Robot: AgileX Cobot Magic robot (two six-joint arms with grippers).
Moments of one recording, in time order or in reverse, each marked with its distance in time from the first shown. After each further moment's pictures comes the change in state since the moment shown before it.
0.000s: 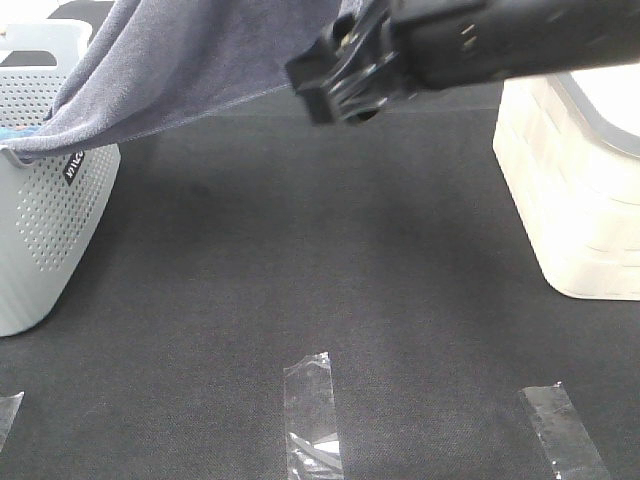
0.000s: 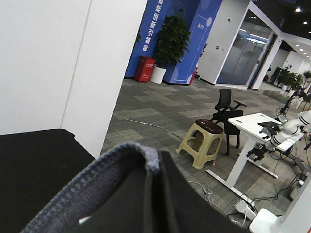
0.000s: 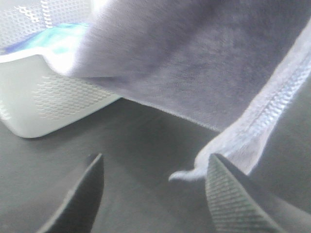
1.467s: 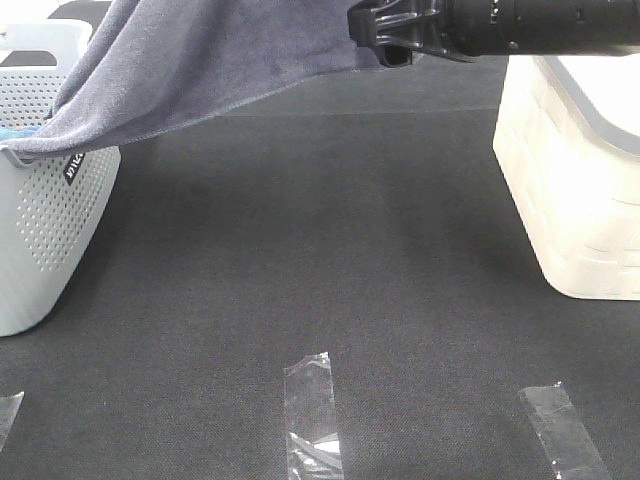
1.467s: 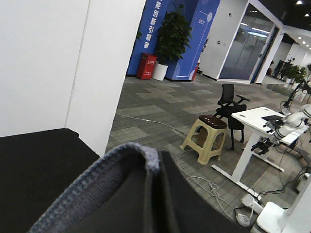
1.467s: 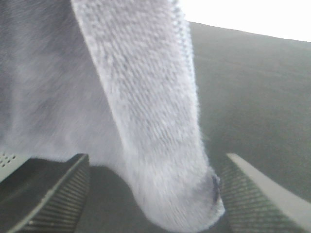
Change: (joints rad) left arm 0.000 -0.014 0.000 0.037 0.026 0.001; right arm -0.182 0.071 0.000 0.191 -0.160 -0.026
